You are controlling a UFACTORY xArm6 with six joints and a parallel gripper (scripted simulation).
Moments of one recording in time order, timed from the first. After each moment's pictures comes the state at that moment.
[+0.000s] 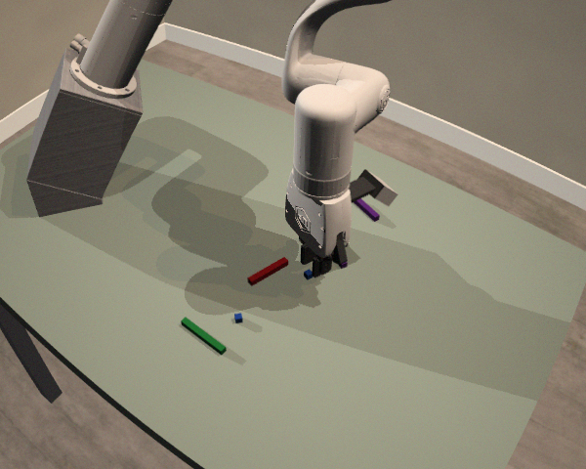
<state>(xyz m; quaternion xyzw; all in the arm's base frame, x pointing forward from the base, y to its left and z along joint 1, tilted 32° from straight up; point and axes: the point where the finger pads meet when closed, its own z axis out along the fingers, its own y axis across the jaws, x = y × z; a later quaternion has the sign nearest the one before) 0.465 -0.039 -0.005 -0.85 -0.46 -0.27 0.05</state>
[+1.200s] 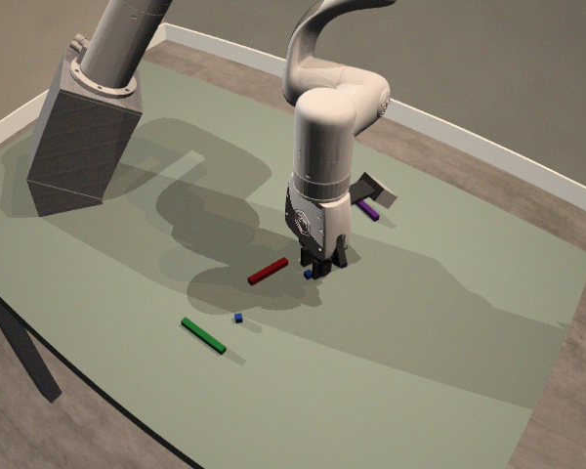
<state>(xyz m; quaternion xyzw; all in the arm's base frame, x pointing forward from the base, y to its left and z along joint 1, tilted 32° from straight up) 0.467 -0.037 -0.010 -0.85 -0.46 -0.27 0.05</state>
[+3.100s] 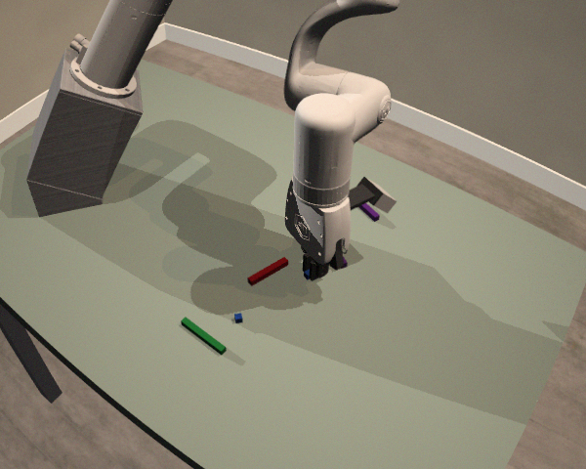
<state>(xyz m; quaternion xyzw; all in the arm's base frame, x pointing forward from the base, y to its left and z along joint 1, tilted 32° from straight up) 0.471 -0.035 -0.017 -0.85 -0.46 -0.27 0.05</state>
